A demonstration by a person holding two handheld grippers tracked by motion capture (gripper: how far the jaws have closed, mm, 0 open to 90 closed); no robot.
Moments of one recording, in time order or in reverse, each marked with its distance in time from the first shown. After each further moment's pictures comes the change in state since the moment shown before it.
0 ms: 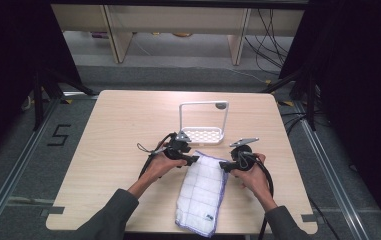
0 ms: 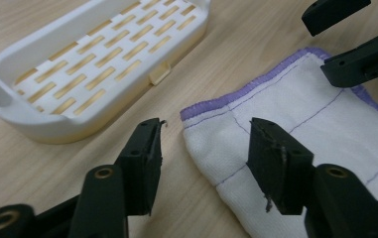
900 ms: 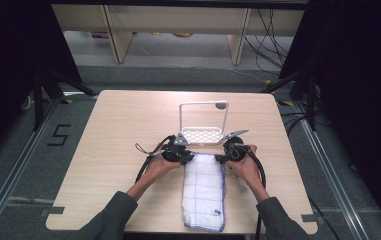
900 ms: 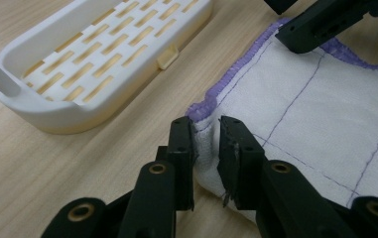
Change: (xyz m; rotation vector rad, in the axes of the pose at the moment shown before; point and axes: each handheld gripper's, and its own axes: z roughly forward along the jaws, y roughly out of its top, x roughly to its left) left arm 0.004 -0.013 -0.002 -0.009 0.031 0.056; right arm -0.004 0.027 0.025 0.015 -0.008 -0.075
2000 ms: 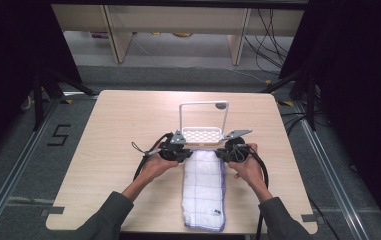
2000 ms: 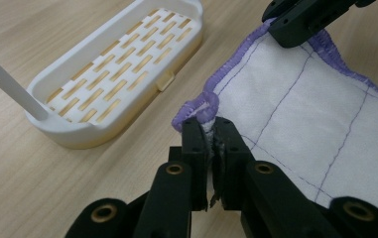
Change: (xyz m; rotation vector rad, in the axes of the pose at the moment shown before) left arm -0.004 0.010 -0.024 -0.050 -0.007 0.040; right arm 0.010 0.003 -0.024 -0.115 0.090 -0.070
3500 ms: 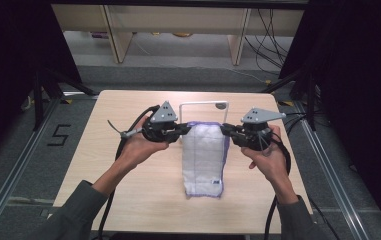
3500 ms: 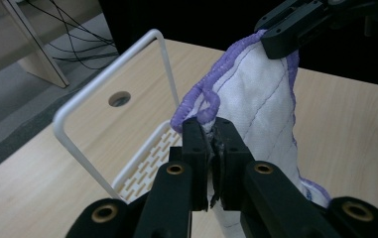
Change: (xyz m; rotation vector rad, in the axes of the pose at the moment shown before) left arm -0.022 0.100 -0.131 -0.186 0.046 0.110; right arm 0.030 0.063 -0.129 -0.333 0.009 -0.132
